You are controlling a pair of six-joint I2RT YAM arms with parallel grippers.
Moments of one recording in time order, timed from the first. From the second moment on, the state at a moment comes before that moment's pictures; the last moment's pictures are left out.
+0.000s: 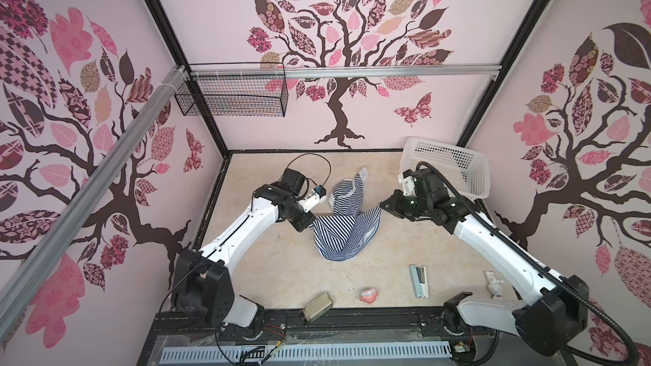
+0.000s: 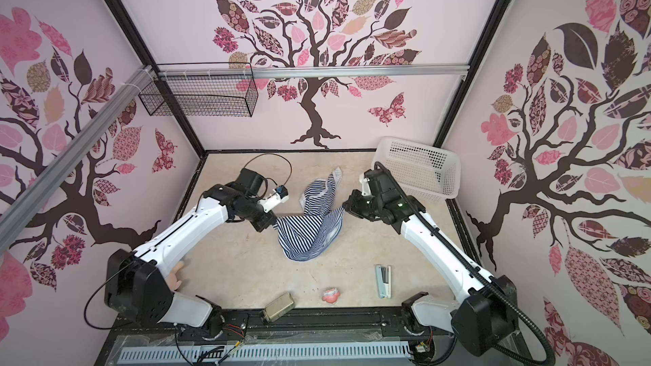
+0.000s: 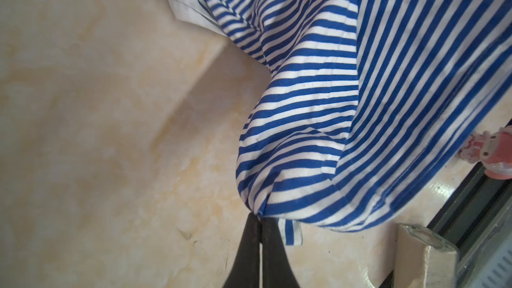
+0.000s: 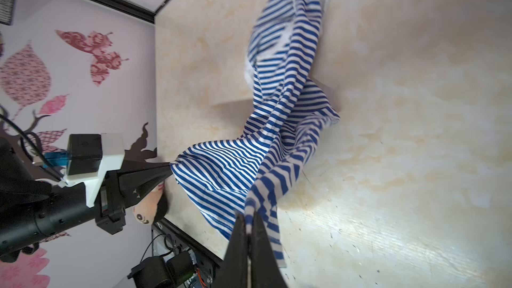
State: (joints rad) left arm -0.39 1.40 1.28 -0.99 0.21 0.46; right arm 0.42 1.24 1.18 -0.61 -0.35 0.77
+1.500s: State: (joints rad) left arm -0.03 1.32 1.87 -0.92 0.08 0.42; right arm 0.47 1.52 2.19 -0.98 -0.26 0.57
